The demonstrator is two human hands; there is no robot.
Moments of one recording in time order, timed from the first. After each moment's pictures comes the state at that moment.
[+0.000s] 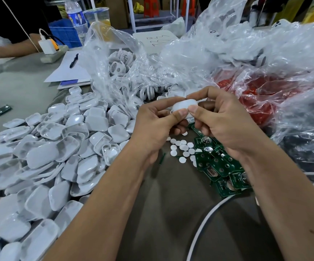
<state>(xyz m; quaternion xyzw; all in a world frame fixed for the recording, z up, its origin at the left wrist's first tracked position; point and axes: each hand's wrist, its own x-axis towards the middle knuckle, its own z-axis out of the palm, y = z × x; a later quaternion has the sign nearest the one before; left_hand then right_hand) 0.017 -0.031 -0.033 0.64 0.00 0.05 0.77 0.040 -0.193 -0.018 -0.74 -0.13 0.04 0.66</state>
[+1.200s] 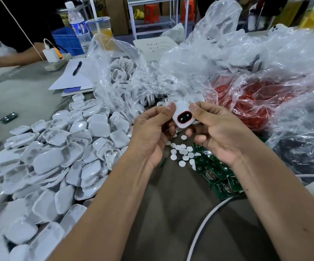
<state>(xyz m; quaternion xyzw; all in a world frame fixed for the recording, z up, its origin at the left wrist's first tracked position) 0.019 -0.033 -0.030 0.49 0.09 0.04 0.87 0.032 -0.185 -0.012 -0.58 -0.04 0.18 0.79</state>
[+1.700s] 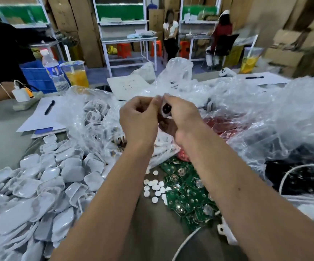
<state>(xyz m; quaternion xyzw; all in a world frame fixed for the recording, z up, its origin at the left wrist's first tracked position) 0.078 -0.075 0.045 0.65 0.06 0.27 0.71 0.084 -0.160 0.070 -0.56 0.08 0.03 0.82</state>
